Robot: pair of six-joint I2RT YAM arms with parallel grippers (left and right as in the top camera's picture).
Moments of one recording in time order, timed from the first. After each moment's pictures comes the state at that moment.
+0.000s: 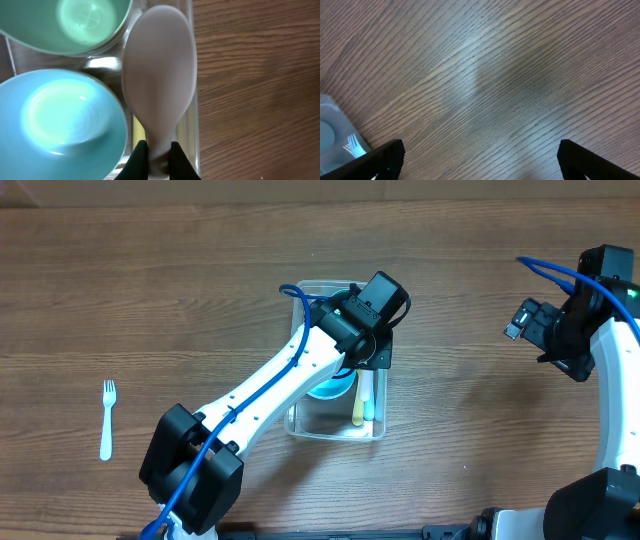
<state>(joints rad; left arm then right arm) -0.75 1.91 1.64 -0.92 0.03 -0.64 -0.27 1.58 1.46 -1.23 -0.01 0.36</state>
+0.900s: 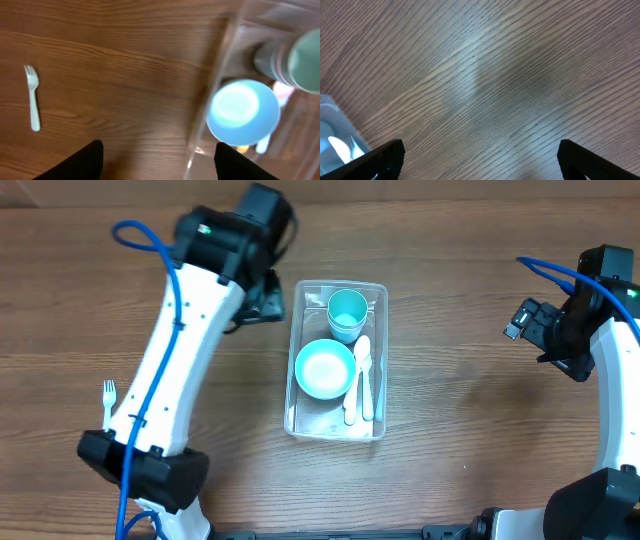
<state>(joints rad) -0.38 1.90 2.17 -1.68 -0.19 -0.56 -0.27 1.58 1.46 -1.23 -0.01 0.36</state>
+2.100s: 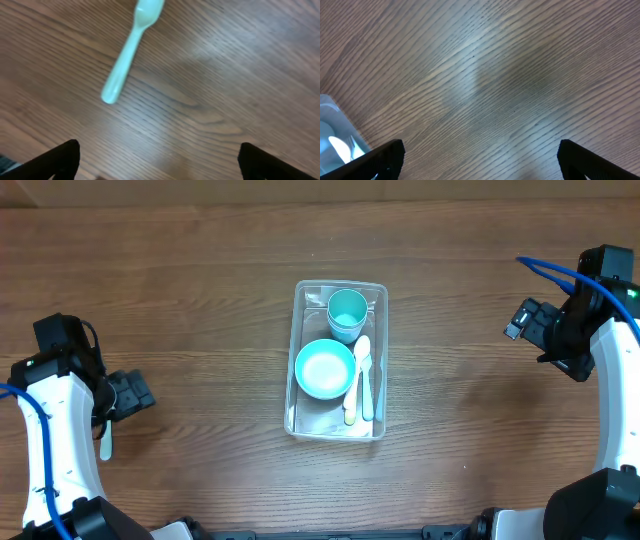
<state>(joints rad) 0.43 1.45 1.12 -1.12 -0.15 -0.11 -0.27 1.58 1.46 -1.23 -0.01 0.36</state>
